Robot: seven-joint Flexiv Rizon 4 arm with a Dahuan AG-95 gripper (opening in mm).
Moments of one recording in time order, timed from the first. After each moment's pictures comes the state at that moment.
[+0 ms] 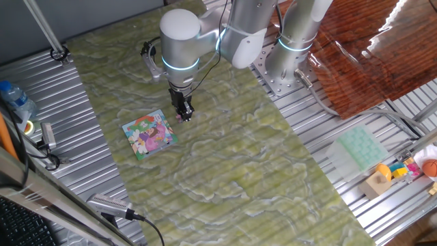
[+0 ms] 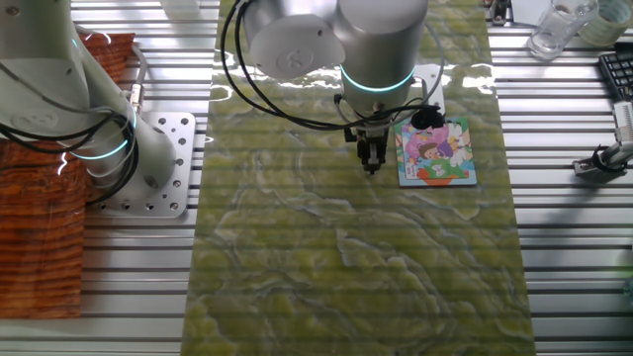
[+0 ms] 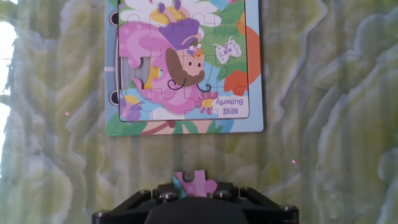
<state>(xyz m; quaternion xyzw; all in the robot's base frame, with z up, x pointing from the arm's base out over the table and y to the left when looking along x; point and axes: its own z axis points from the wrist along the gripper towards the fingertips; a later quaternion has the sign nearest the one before) 0.462 0.015 0.005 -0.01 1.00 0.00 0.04</state>
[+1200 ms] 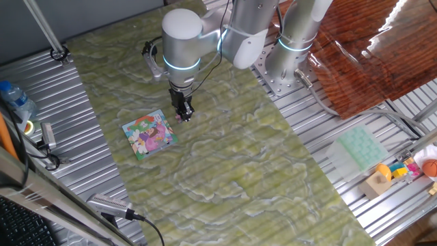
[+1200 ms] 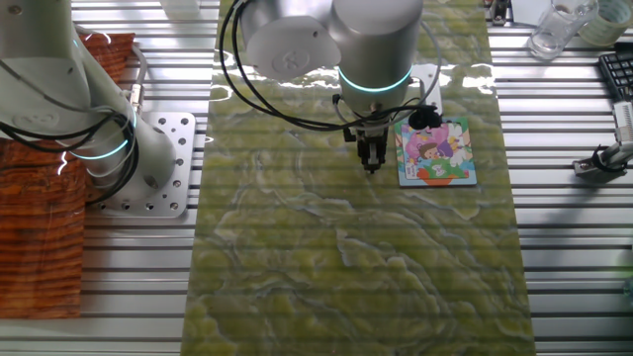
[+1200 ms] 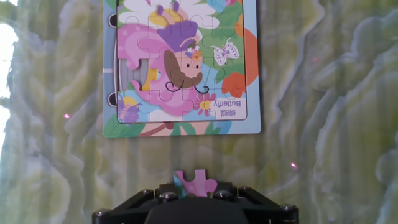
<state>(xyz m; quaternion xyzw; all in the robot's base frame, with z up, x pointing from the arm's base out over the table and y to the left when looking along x) 0.464 0.014 0.006 -0.01 1.00 0.00 0.04</state>
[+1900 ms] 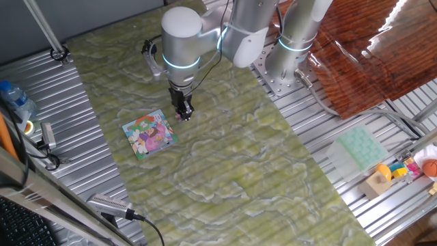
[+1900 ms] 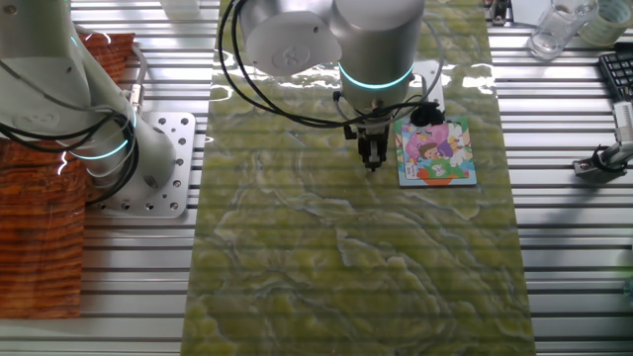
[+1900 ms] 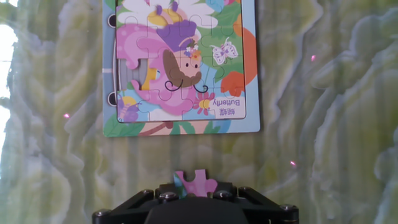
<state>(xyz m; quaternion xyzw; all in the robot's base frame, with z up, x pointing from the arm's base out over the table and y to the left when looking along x) 0.463 0.015 0.023 -0.01 1.00 0.00 0.04</state>
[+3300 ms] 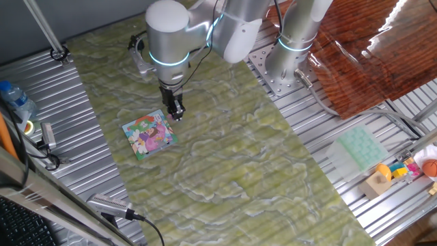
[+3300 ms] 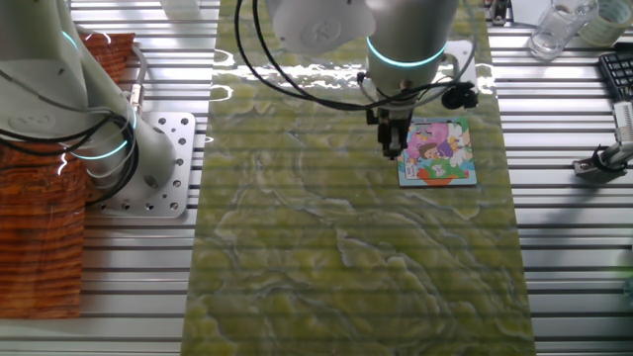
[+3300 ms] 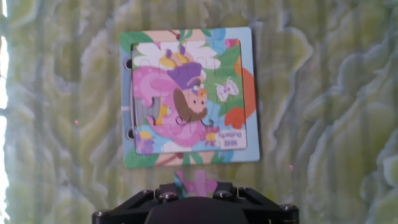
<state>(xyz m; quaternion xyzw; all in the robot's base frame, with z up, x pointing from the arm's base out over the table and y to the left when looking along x) 0.503 0.026 0.048 0.01 1.00 0.00 0.04</state>
